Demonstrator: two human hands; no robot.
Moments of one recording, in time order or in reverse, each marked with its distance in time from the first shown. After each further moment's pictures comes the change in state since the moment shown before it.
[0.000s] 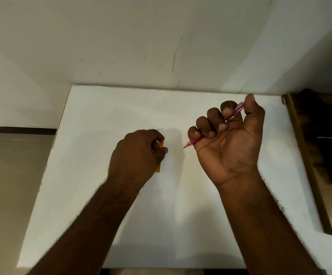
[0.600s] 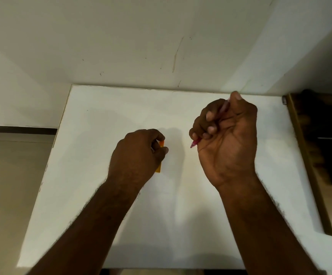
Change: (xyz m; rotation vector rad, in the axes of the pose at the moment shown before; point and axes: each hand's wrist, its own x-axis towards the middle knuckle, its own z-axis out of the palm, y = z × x) left_hand -0.001 0.000 -0.001 -0.013 0.008 0.000; right_hand -0.003 0.005 0.010 -0.321 -0.072 -0.117
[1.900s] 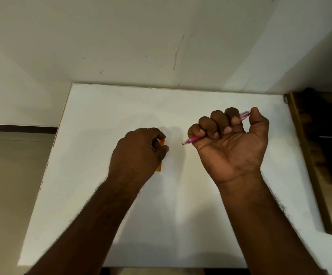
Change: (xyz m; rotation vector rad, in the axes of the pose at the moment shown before) left_hand 0.001 0.000 0.000 0.010 0.006 0.016; right_hand 0.000 0.006 -0.020 0.590 0.077 0.146
